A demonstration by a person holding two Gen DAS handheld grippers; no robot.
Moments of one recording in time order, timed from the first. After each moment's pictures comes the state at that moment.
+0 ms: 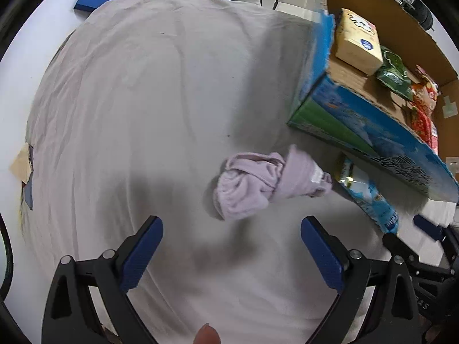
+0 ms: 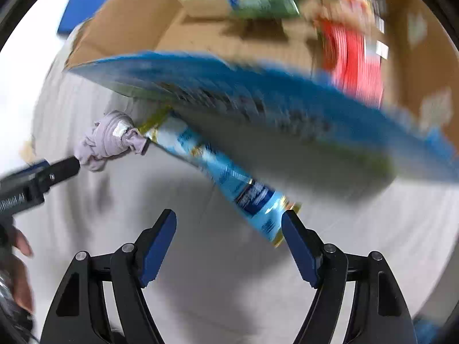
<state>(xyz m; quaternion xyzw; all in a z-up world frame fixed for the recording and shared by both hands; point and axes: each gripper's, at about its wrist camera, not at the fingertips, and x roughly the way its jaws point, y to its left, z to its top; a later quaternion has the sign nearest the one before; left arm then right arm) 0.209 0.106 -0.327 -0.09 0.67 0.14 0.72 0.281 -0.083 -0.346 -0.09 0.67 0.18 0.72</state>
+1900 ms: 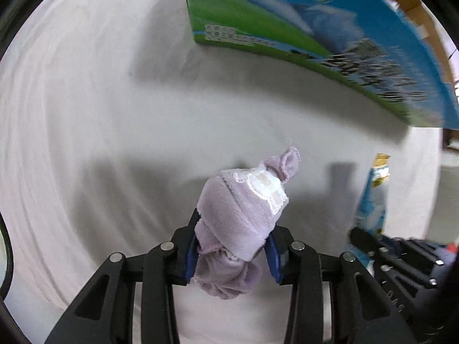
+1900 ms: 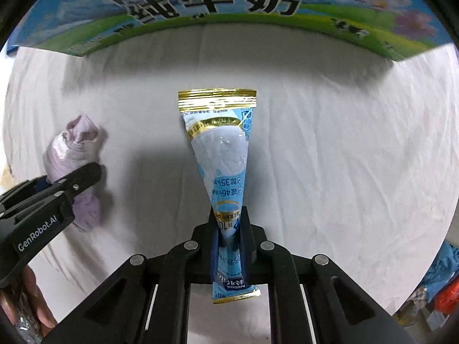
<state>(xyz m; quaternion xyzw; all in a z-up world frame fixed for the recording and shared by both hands) 0.179 0.025 -0.366 -0.10 0.74 0.00 0.67 0.213 -0.110 -0.447 0.04 0.76 0.08 0.64</state>
